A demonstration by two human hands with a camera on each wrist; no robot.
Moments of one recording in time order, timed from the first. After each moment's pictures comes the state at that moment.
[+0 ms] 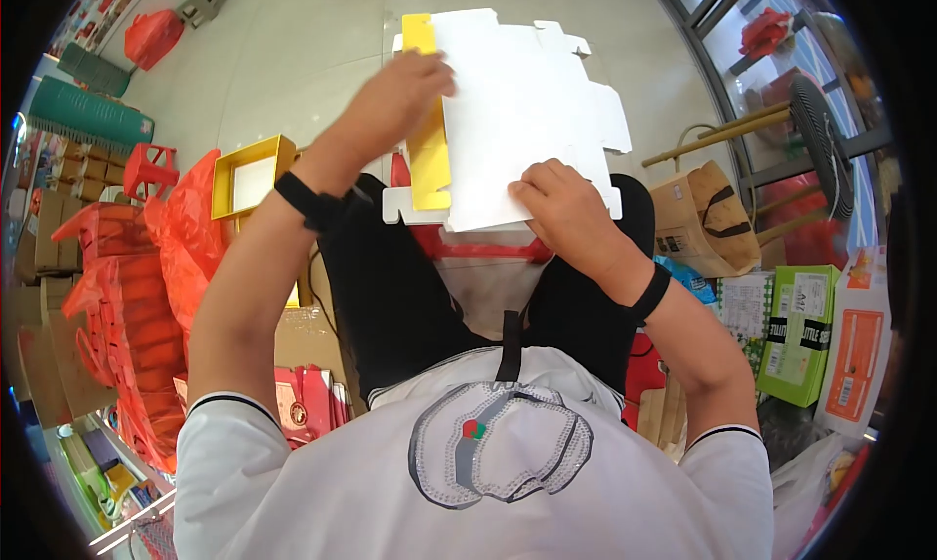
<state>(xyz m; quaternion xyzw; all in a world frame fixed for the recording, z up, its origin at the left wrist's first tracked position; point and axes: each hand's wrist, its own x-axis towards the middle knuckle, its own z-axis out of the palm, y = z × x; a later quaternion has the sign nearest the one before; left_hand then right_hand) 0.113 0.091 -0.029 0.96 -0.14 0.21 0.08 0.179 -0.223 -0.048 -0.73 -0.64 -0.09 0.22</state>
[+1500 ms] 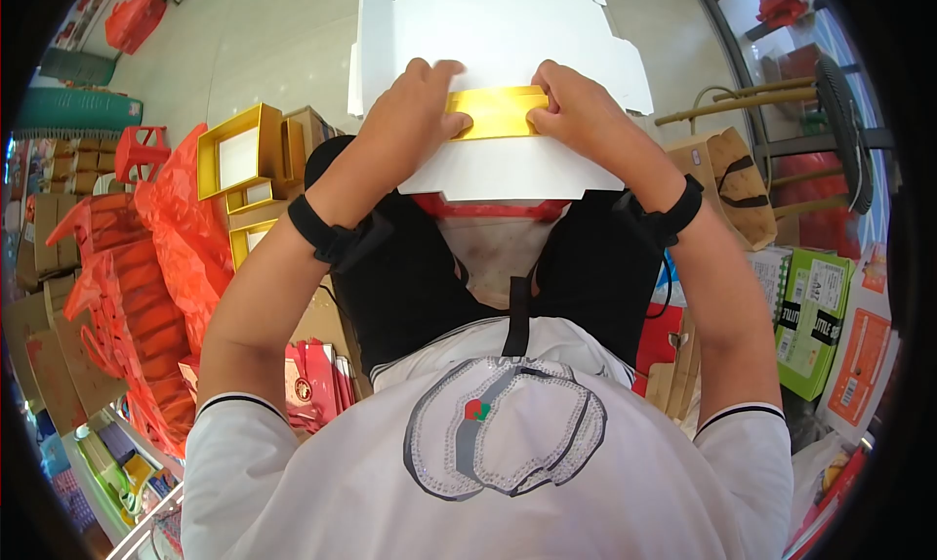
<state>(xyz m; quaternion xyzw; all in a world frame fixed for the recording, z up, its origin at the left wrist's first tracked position) 0.077 0.011 -0.039 0.96 0.12 0.10 0.24 0.240 -0.180 -0.043 -0.83 -0.45 0.17 0.26</state>
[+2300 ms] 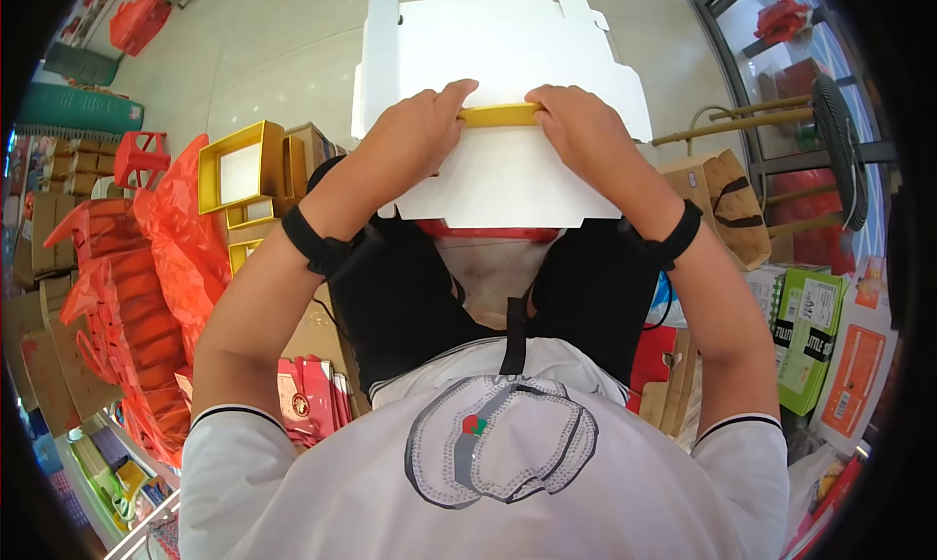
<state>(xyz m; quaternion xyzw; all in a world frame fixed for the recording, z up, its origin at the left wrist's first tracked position) 0.091 0.028 -0.025 0.98 0.08 -0.02 0.20 0.247 -0.179 -0.051 -0.79 -0.56 0.00 0.26</state>
